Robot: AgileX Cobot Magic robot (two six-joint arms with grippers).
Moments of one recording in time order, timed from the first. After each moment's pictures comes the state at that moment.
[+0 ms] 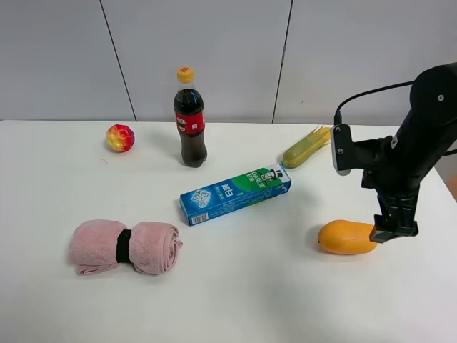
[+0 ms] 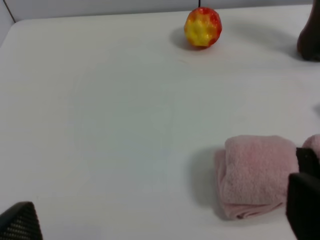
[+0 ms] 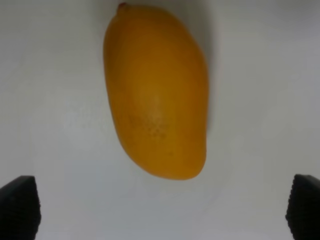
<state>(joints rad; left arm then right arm) 0.06 0.00 -0.51 -0.01 1.06 0.02 0.25 1.54 -0.94 -0.06 0.97 -1.14</state>
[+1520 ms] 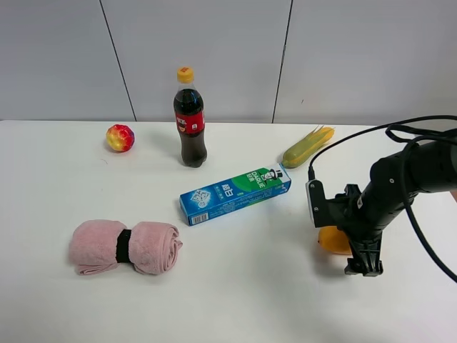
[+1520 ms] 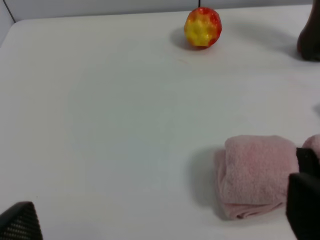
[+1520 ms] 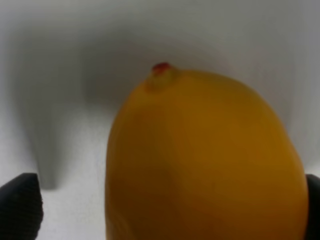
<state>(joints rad) 0.06 0.00 -0.51 -0.01 1.06 0.02 0.29 1.74 -0.67 -0.11 0.45 -1.15</state>
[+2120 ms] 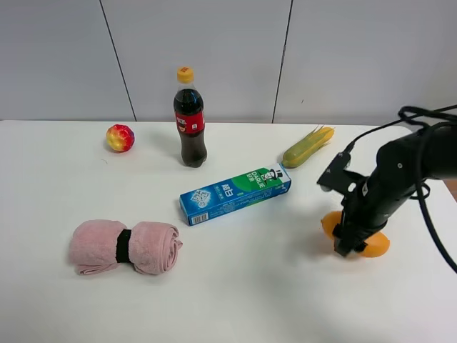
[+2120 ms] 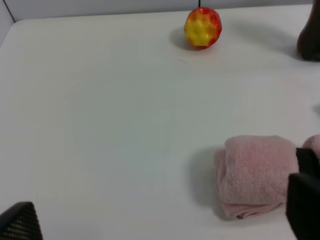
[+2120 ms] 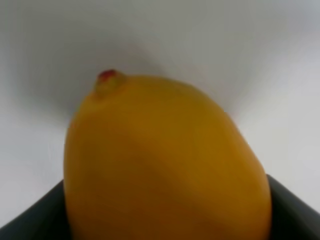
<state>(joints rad) 0.06 0.00 -0.51 -0.01 1.06 0.02 0.29 1.65 -0.74 -0.11 0.58 -0.46</state>
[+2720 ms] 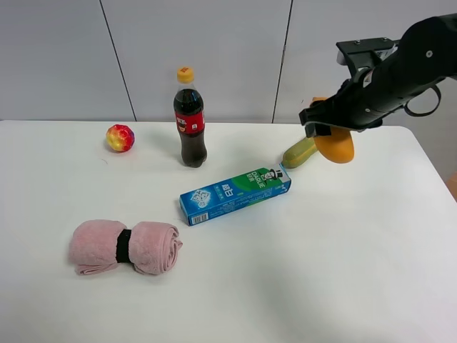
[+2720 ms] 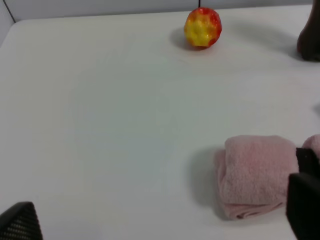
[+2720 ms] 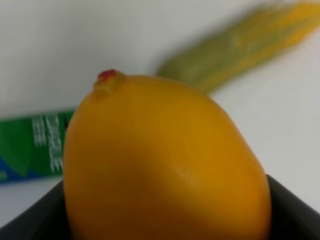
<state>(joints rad) 0.06 0.00 -0.51 -0.01 1.06 0.02 0.31 1.58 -1.15 -0.03 0.60 0.05</state>
